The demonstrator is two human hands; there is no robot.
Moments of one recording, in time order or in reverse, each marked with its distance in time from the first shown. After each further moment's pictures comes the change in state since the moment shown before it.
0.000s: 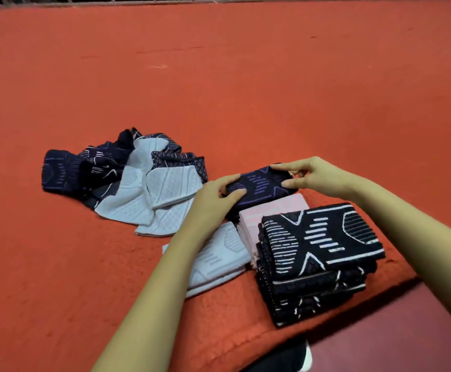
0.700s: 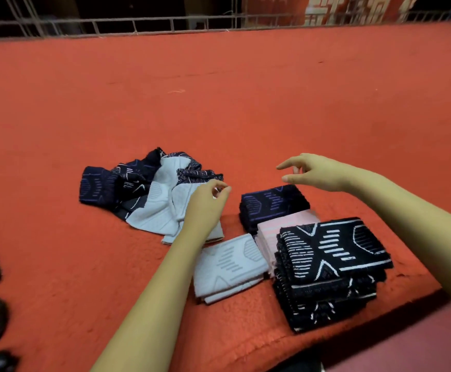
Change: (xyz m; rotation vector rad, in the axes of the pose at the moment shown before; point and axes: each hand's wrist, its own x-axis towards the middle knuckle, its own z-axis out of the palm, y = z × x) left_hand -0.001 0.009 -0.039 0.127 0.234 -0.016; right_hand 0.008 -0.058 -0.016 -0.334 0.018 -0.036
